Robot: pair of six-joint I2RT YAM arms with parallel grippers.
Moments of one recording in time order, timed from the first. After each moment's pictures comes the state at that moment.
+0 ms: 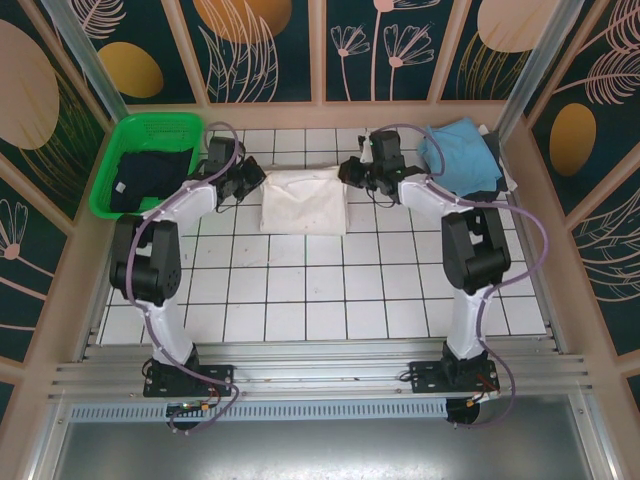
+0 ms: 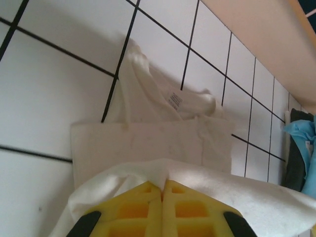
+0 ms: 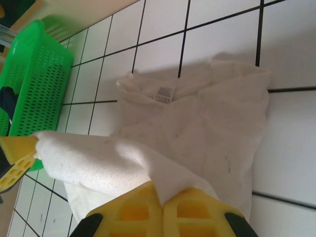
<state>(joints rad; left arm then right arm) -0.20 1.91 1.38 -0.19 0.25 -0.81 0.38 1.99 1.49 -0.13 -0.38 0.56</state>
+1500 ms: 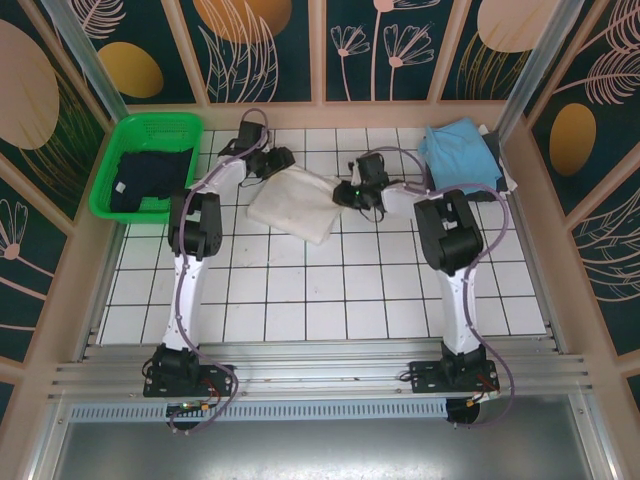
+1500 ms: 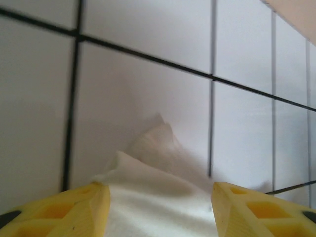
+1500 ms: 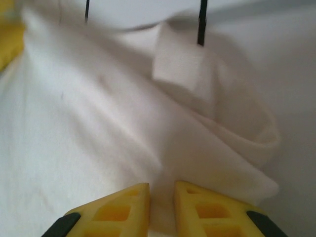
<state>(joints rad) -0.22 2.59 2.19 -0.41 0.39 -0.60 0.42 2.17 1.43 -0.10 -0.32 0.51</state>
